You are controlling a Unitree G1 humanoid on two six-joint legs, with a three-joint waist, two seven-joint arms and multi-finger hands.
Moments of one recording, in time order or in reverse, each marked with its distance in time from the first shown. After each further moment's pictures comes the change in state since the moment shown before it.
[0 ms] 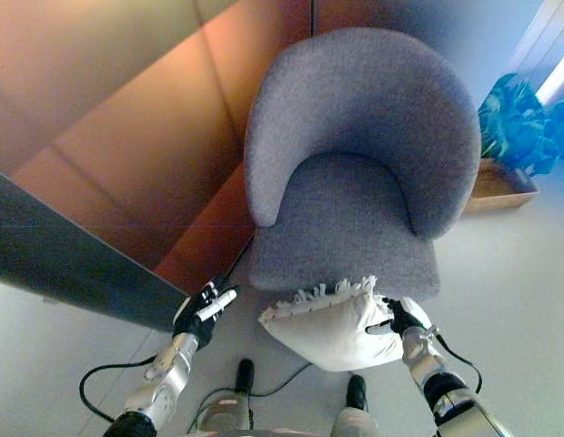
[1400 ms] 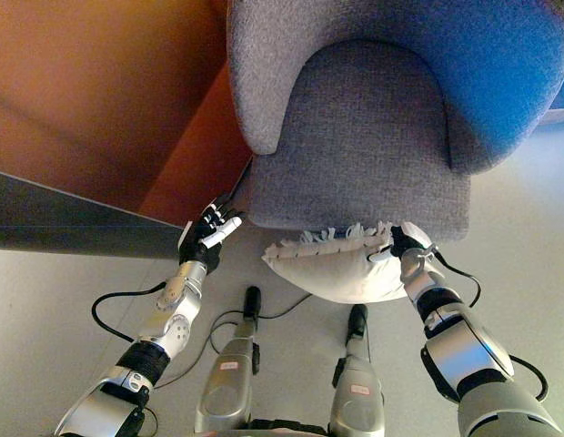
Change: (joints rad) left arm -0.308 0.035 -0.060 0.001 -0.047 -0.088 0.069; right arm -0.420 -0.038 0.110 0.162 0.038 0.063 0.069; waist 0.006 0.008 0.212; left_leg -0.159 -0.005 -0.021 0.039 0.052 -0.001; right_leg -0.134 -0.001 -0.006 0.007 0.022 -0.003
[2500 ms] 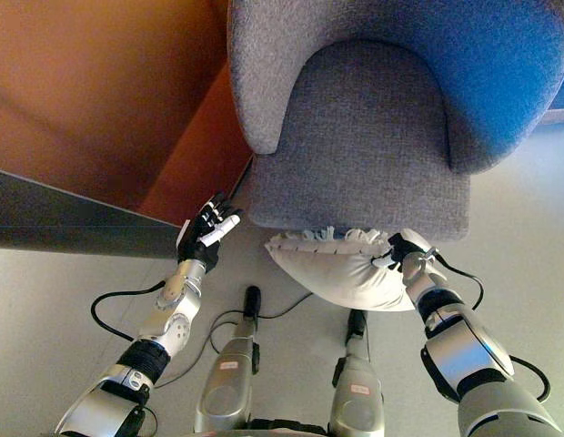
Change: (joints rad) left arm -0.009 0.000 0.000 0.013 0.000 -0.021 0.010; right arm -0.001 -0.001 0.009 0.022 -0.034 0.000 0.051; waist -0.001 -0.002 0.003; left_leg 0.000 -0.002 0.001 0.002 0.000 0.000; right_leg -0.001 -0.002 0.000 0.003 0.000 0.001
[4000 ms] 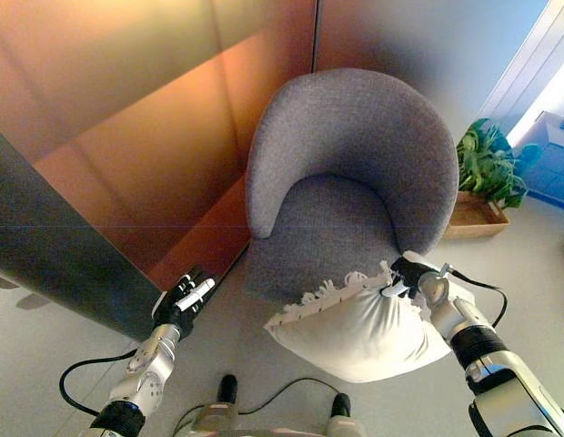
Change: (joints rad) left arm 0.315 0.005 0.160 -0.002 0.022 0.155 -0.045; right arm 0.317 -0.200 -0.111 -0.557 -0.187 0.131 0.324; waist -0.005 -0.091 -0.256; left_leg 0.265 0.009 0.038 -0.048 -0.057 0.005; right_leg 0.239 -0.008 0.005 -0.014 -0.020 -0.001
